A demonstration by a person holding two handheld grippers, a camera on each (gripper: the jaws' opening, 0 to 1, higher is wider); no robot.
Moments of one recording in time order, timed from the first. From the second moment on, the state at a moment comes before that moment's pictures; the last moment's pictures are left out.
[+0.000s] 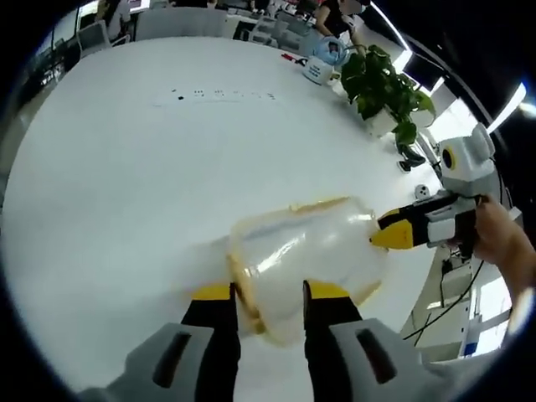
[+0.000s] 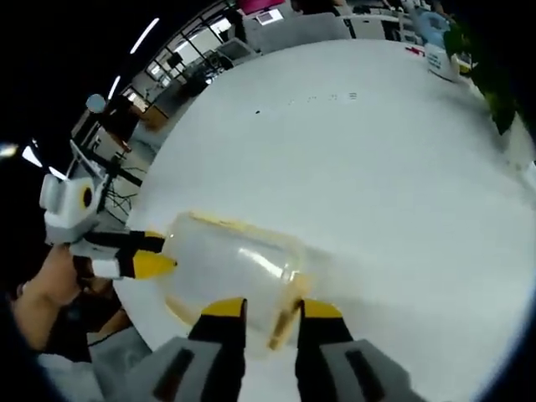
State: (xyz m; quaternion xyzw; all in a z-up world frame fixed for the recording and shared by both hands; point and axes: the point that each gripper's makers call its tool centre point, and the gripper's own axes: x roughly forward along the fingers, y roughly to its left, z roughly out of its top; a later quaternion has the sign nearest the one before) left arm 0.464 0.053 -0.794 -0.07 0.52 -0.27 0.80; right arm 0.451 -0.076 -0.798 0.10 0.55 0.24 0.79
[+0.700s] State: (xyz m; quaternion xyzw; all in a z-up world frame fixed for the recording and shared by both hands) left arm 0.464 0.048 -0.797 -0.08 0.52 -0.29 0.80; right arm 0.450 -0.084 -0.797 0.10 0.54 0.25 0.80
